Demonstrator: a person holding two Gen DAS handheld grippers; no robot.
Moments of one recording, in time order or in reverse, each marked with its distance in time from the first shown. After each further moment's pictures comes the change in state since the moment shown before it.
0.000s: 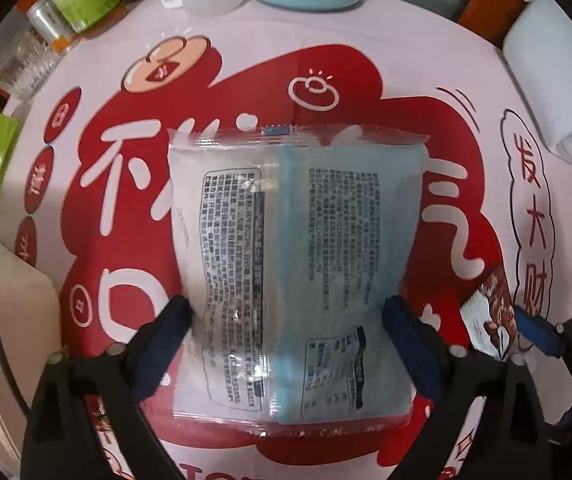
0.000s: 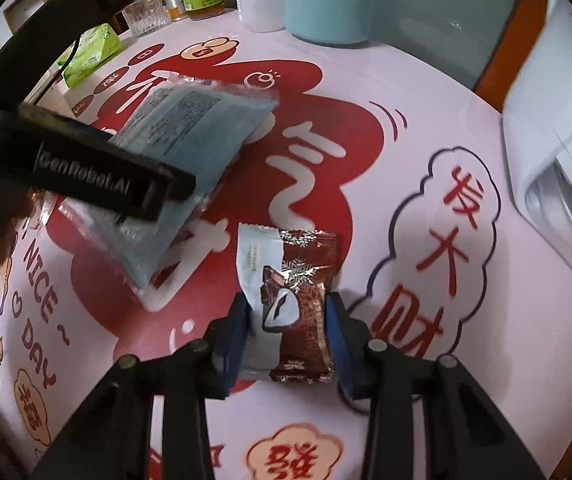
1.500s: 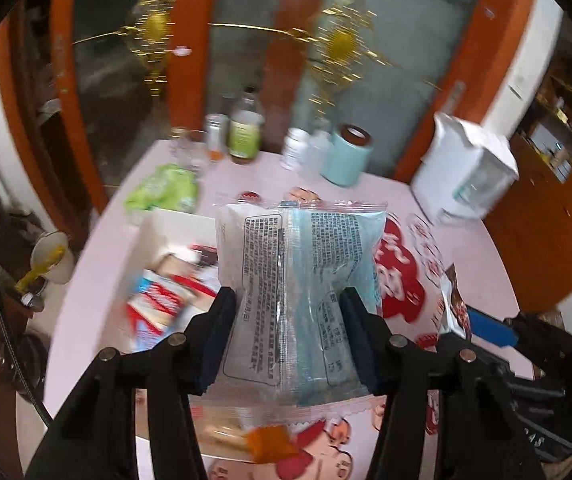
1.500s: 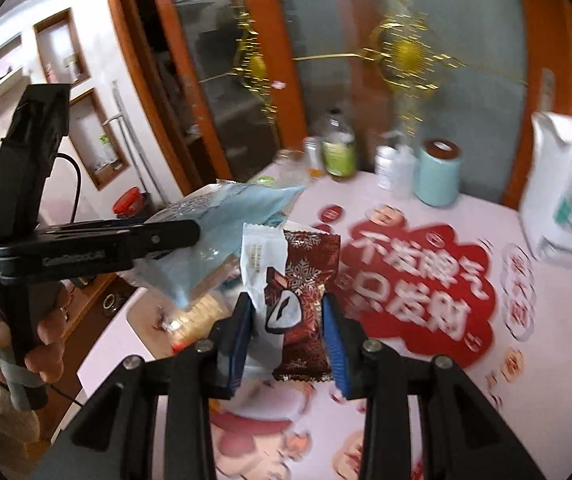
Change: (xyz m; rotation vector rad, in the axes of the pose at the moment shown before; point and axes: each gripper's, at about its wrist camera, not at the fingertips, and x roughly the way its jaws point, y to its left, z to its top) left arm -0.294 0.284 -0.183 -0.017 -0.505 -0.244; right arm -0.227 0.302 0.040 0.135 -0.437 0.117
